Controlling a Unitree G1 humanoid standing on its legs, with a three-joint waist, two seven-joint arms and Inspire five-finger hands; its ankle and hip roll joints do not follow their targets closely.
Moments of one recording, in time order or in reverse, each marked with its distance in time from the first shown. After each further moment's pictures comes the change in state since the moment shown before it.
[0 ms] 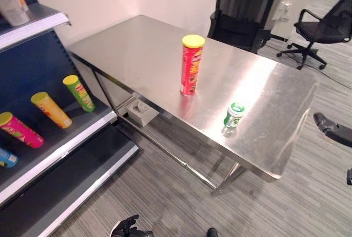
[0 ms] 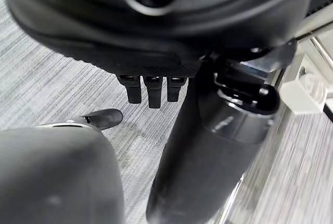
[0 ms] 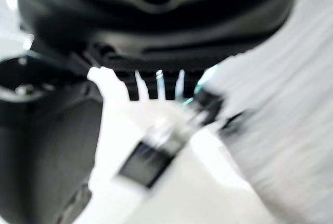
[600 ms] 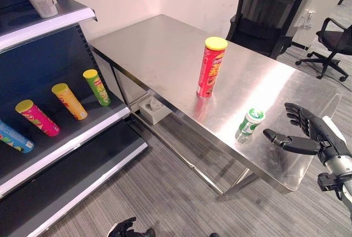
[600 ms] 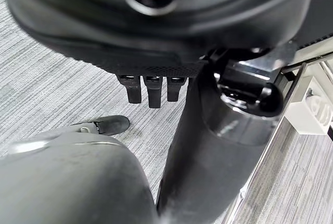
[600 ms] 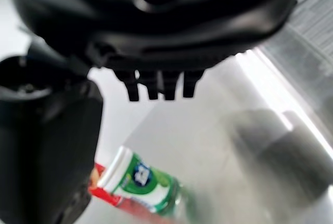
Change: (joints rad) left arm 0.003 0.006 0.010 -0.005 0.017 -0.021 -0.020; right arm 0.041 -0.004 0.161 -0.019 0.050 0.015 0.206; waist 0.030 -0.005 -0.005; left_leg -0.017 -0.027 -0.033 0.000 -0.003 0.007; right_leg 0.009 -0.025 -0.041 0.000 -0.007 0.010
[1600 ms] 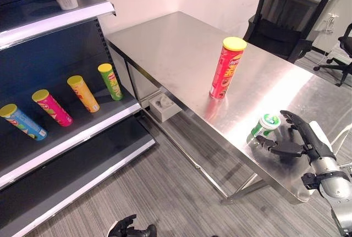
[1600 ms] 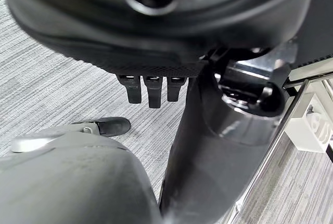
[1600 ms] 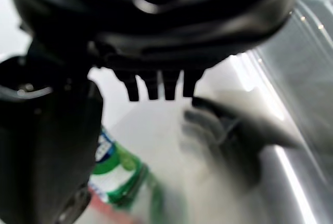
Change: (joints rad) left arm -0.001 -0.002 0.002 -0.011 0.000 -0.003 0.012; right arm -0.128 0.092 0.126 0.150 -0.289 0.011 -0.193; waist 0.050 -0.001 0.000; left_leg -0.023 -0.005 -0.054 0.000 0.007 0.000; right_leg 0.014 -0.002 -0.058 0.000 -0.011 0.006
